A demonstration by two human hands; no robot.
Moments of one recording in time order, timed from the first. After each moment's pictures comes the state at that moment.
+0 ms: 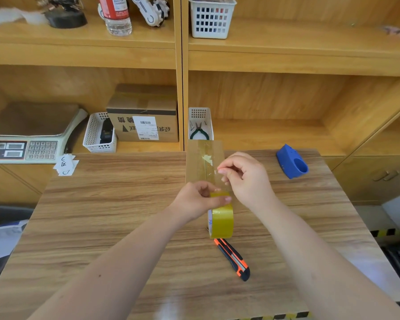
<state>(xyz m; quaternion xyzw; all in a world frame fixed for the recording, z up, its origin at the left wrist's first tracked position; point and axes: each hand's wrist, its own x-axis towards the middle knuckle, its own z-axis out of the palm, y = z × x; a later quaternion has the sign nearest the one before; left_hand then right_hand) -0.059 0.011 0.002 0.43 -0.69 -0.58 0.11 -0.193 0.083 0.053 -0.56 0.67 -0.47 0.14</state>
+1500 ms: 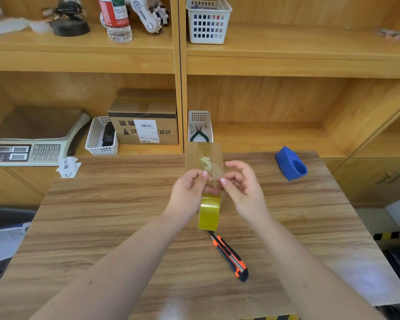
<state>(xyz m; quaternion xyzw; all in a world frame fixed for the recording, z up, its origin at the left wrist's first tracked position) -0.058 0.032 0.031 0.43 -0.62 -0.60 0.28 -0.193 0.103 0.013 -0.44 0.60 -0.60 0.30</state>
